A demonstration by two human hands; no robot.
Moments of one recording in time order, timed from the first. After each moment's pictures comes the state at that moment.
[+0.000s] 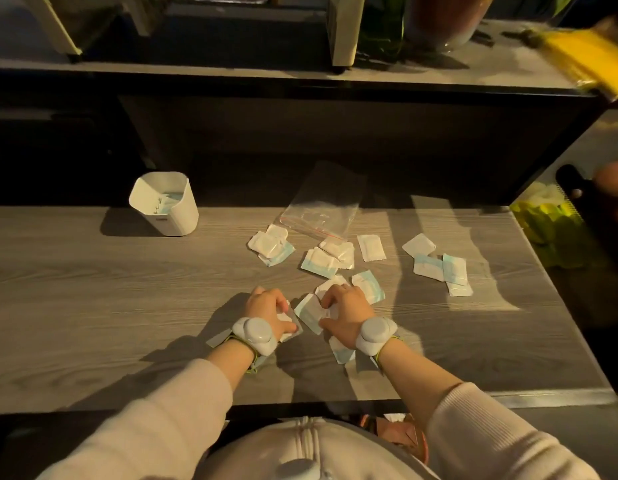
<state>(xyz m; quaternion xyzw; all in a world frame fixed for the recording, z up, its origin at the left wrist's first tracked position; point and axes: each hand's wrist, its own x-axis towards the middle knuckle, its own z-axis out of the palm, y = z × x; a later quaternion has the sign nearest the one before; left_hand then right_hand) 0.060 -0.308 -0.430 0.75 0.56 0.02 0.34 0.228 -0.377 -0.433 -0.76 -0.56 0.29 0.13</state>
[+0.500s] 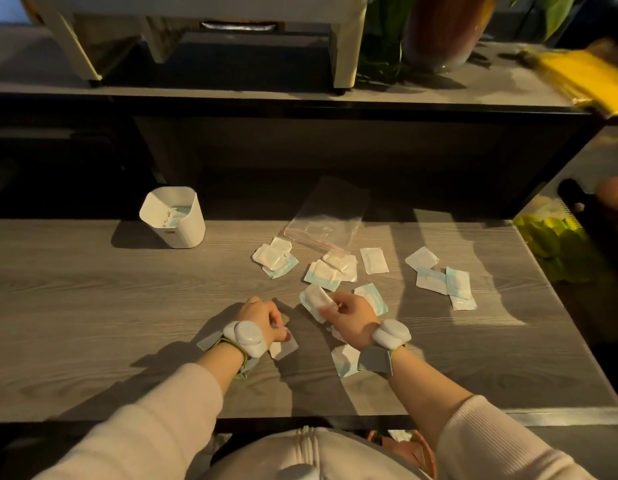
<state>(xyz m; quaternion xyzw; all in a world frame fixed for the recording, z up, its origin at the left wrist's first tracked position) 0.044 -0.292 -0.424 0.77 0.55 -0.03 0.34 0.228 -0.371 -0.416 -0.75 -0.45 0.40 0.27</state>
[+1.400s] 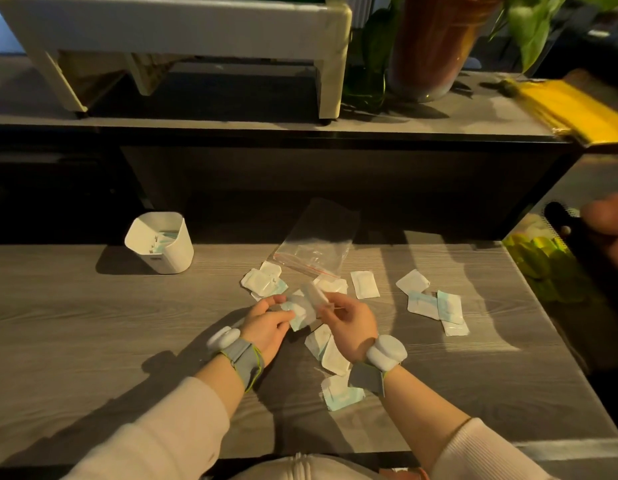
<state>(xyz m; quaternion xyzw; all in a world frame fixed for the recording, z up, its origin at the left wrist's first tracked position) 0.104 -0.283 -0.402 0.22 0.50 0.34 0.77 0.241 -0.354 -0.399 -0.73 -0.44 0.34 0.40</state>
